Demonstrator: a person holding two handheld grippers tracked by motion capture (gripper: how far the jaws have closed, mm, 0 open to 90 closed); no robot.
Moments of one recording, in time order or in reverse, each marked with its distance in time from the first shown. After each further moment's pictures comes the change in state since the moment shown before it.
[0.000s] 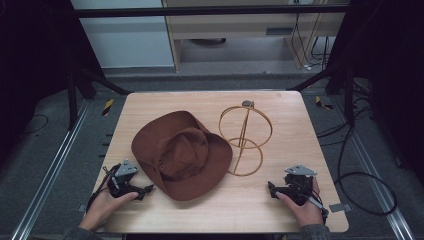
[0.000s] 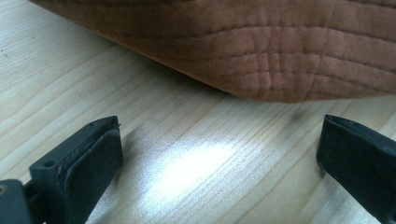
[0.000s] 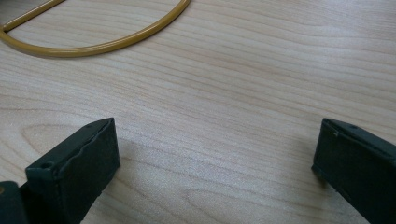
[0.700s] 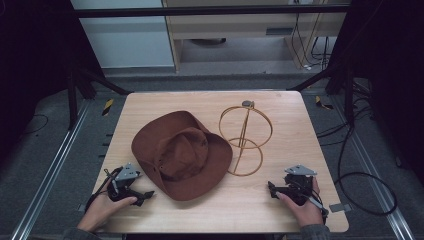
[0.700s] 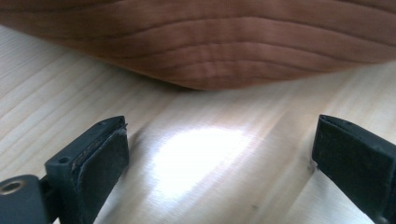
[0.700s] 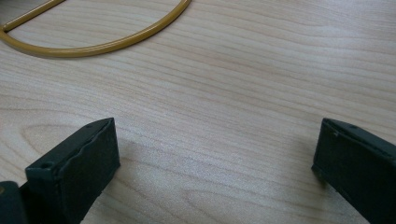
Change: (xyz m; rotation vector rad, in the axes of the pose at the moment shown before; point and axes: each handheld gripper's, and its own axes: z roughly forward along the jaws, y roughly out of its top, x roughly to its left) left arm -0.014 0.001 -0.011 0.018 -0.076 0.091; right arm 0.000 0.000 0.000 0.001 0.000 0.002
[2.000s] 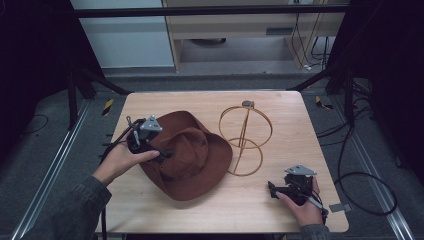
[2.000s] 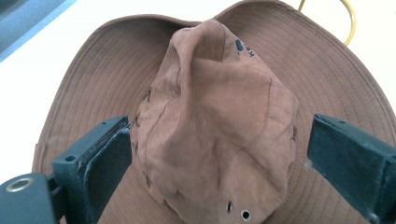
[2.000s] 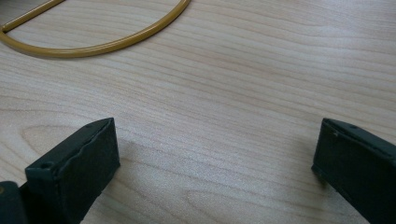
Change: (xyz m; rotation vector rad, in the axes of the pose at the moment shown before) left arm 0.005 0.180 -0.017 0.063 0.015 0.144; right arm 0.000 0.000 0.000 0.002 -0.002 -0.001
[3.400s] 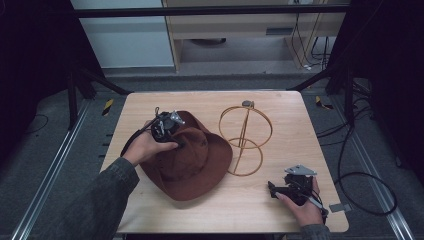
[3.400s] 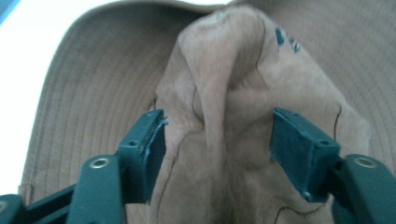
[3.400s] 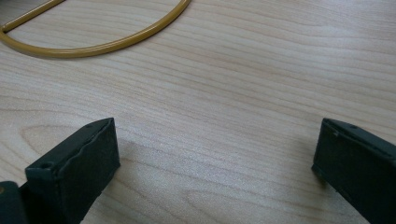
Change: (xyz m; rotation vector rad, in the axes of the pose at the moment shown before) left arm 0.014 0.029 0.066 0.196 0.016 0.036; right arm 0.000 0.000 0.000 -0.001 0.000 0.000
